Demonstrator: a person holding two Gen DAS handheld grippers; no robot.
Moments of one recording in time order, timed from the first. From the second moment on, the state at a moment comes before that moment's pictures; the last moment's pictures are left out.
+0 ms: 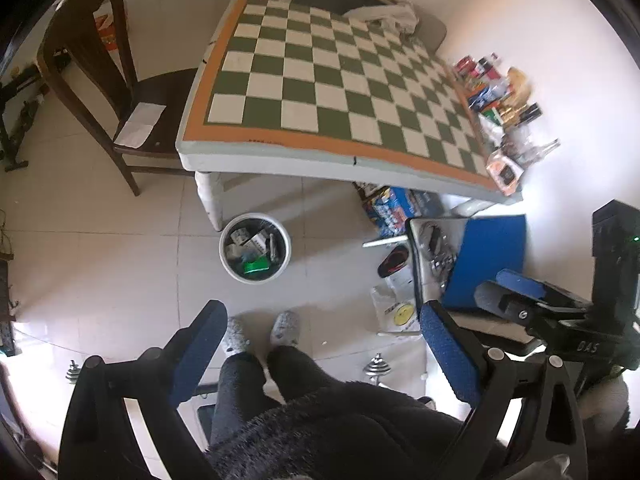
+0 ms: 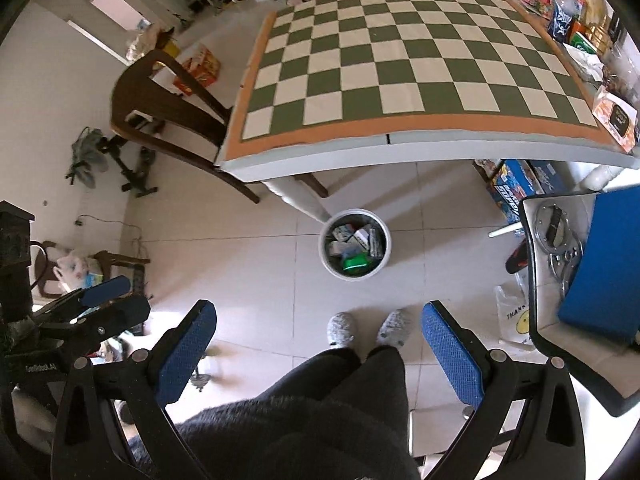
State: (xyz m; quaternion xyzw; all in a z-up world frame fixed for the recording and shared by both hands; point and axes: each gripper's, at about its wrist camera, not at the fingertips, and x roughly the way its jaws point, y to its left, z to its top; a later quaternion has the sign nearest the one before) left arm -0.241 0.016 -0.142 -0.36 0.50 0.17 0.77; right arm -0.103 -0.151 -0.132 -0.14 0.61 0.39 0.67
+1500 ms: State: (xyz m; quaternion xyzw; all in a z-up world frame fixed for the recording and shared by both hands) left arm -0.255 0.013 -0.123 -0.37 0.49 0.16 0.77; right arm -0.112 -0.154 -0.104 -0.17 0.61 0.43 0.65
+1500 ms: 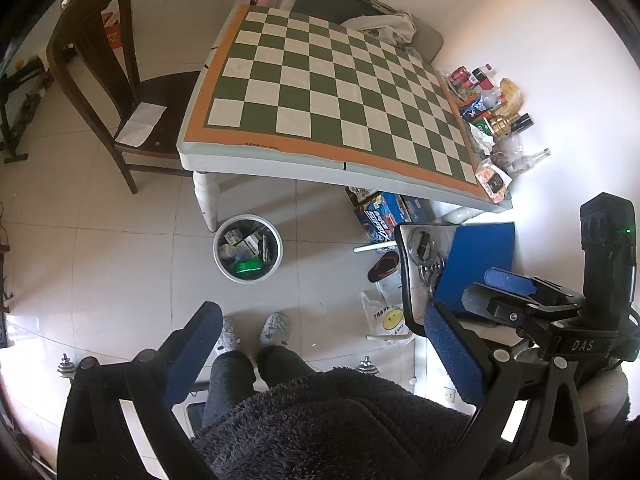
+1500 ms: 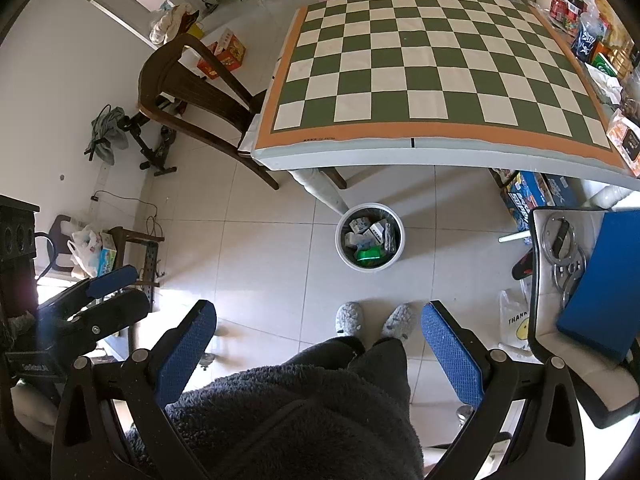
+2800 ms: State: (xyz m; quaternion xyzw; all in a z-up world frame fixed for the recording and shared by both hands) left arm -0.258 0.008 -0.124 -0.37 0.49 0.16 0.77; right arm -0.124 -0.182 -0.110 -0.15 0.62 0.43 0.64
